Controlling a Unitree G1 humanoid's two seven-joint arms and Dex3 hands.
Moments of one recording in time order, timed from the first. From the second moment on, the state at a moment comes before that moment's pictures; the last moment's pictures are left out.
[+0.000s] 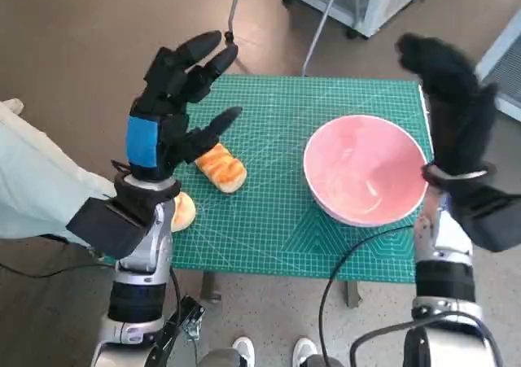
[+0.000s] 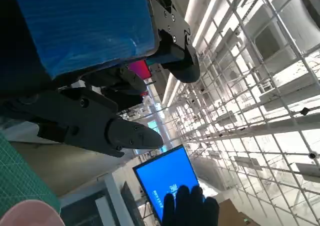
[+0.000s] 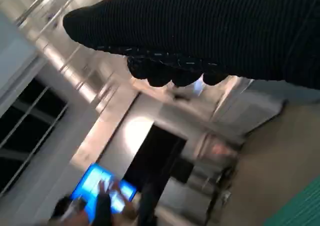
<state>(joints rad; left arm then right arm) -0.55 0.11 0.08 0.13 -0.09 -0.39 -0.15 -0.77 -0.25 -0.22 0.73 0.26 -0.84 0.39</state>
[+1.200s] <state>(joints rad) -0.53 0.11 0.08 0.13 -0.10 -0.38 -0.15 -0.76 -0.31 -0.31 1.27 0.12 -0.72 0.01</state>
